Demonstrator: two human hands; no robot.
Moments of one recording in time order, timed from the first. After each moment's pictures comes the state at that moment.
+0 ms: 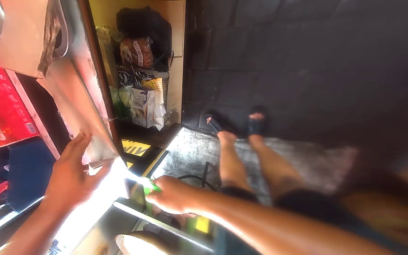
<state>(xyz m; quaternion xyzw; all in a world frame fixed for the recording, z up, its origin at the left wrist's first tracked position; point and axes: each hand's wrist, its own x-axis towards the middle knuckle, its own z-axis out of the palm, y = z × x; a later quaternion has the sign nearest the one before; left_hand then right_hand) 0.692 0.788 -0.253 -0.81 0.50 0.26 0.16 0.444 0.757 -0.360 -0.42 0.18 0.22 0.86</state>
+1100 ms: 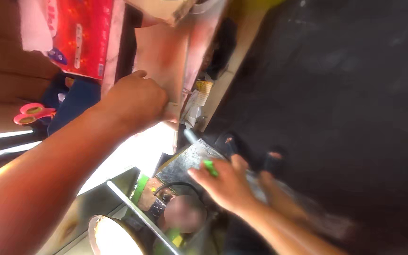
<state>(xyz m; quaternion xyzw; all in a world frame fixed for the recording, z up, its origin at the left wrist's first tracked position) 0.695 0.710 -0.233 -0.62 0.65 0.24 0.37 0.439 0.766 -0.351 -0.53 0.30 -0.06 0.79</state>
